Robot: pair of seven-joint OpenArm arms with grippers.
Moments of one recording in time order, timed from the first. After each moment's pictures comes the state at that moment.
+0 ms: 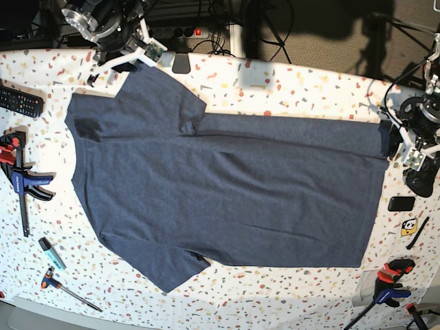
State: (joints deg) left arm 12.2 -37.7 -0.2 87.8 -10.2 -15.4 15.9; right arm -36.3 35.2 -17.1 118.5 -18.9 15.7 -41.0
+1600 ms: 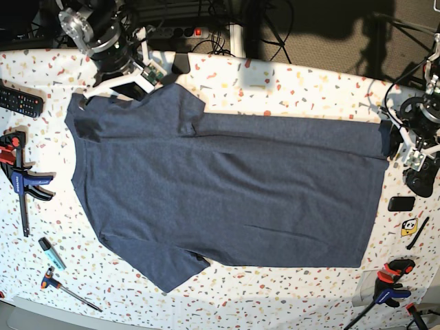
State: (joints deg) left arm 12.2 -37.7 -0.2 87.8 -10.2 -15.4 15.9; right arm -32.0 35.2 -17.1 123.2 -21.1 8.6 -37.6
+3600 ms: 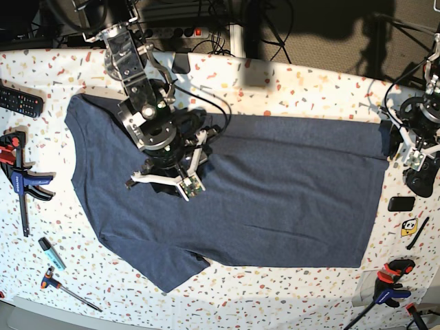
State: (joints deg) left arm 12.3 -37.7 -0.2 87.8 -10.2 -15.4 16.1; right arm 0.4 11.1 -18.8 95.1 -14.4 6.9 -29.7
